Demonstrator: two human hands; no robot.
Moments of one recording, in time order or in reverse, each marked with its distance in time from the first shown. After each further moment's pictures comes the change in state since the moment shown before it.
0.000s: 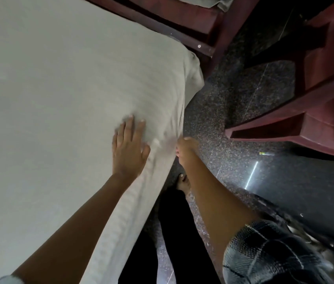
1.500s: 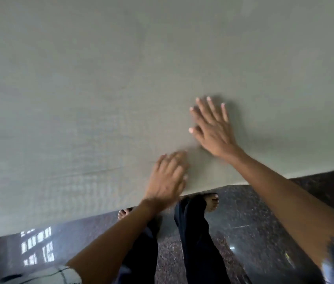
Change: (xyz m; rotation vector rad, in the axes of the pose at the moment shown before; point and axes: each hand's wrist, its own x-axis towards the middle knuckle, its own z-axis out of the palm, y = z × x) left_hand -0.245 -0.079 0.046 -0.210 0.326 -0.409; right_hand -0.154 0.054 0.168 -1.661 -0.568 -2.009
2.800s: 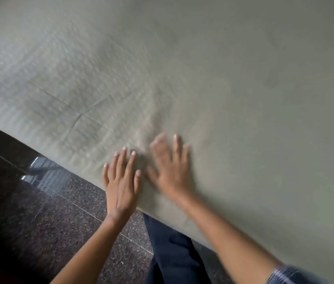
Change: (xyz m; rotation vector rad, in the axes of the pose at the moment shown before) left_hand -0.374 -0.368 -0.132 -0.068 0.368 -1.206; right_hand 0.097 -0.613 0.100 -0.112 -0.108 -0.577
